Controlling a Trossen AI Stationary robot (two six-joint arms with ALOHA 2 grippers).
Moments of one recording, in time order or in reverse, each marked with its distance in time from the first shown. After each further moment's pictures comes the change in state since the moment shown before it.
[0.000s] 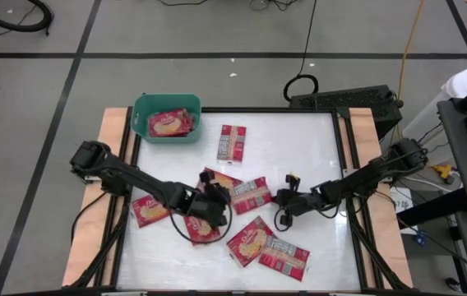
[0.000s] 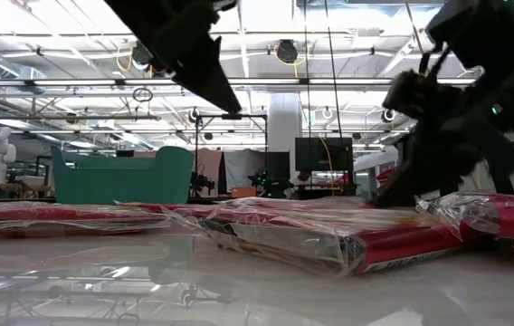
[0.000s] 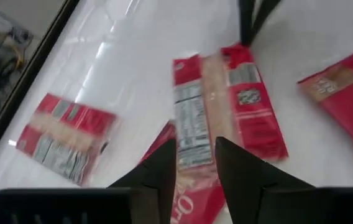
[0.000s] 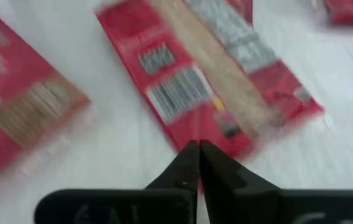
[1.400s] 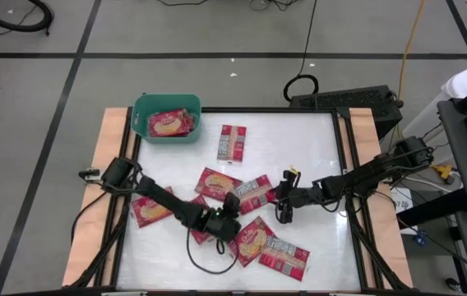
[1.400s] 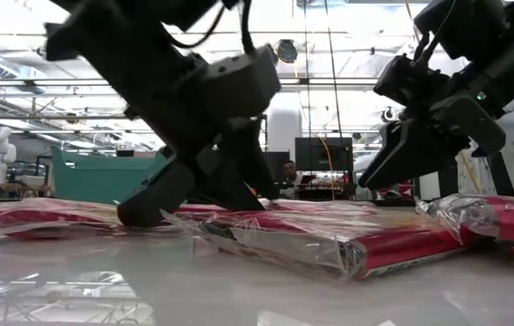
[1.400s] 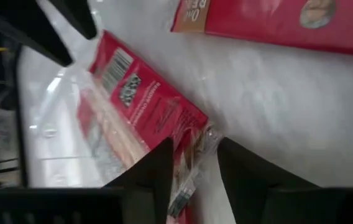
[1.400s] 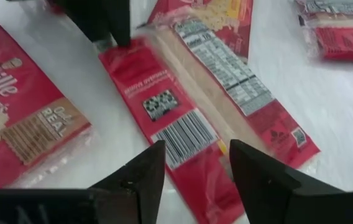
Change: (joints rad) left arm -0.022 0.352 0.003 0.305 0.052 0.736; right arm -0.063 -0.058 0.003 0.020 -0.069 -0.125
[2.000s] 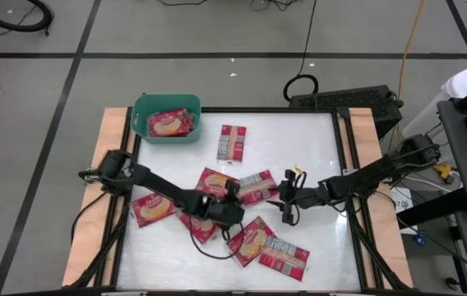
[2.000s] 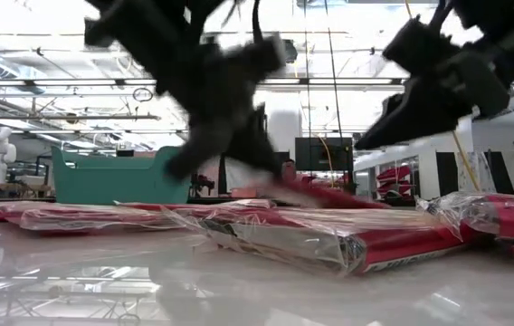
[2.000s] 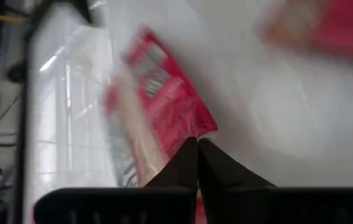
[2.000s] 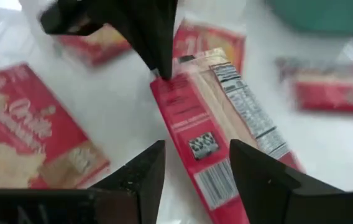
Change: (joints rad) left arm 0.078 -0.127 -0.009 0.037 0.037 -0.101; right arm 0.051 -0.115 0.000 0.016 0.076 -0.048
